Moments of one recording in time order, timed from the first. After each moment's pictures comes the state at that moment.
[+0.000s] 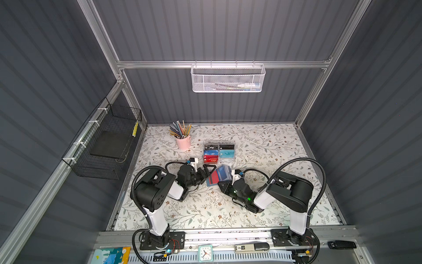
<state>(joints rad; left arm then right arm) -0.44 1.80 0.41 1.05 0.52 -1.12 0.95 1.92 0.50 1.00 0.11 1.17</state>
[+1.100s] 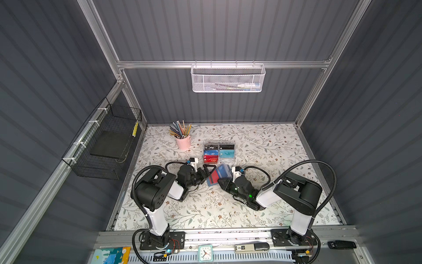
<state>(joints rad) -0.44 1.80 0.41 1.06 0.52 -1.12 0.92 1.84 0.51 0.93 0.05 1.17</state>
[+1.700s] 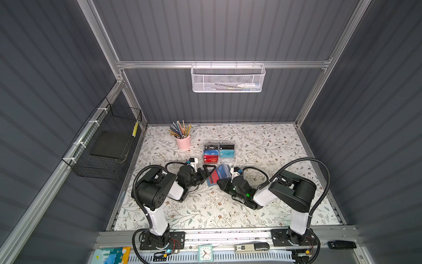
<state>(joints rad) -0.44 1.82 0.40 1.10 0.52 -1.12 0.92 1.90 0.56 0.89 0.05 1.17</state>
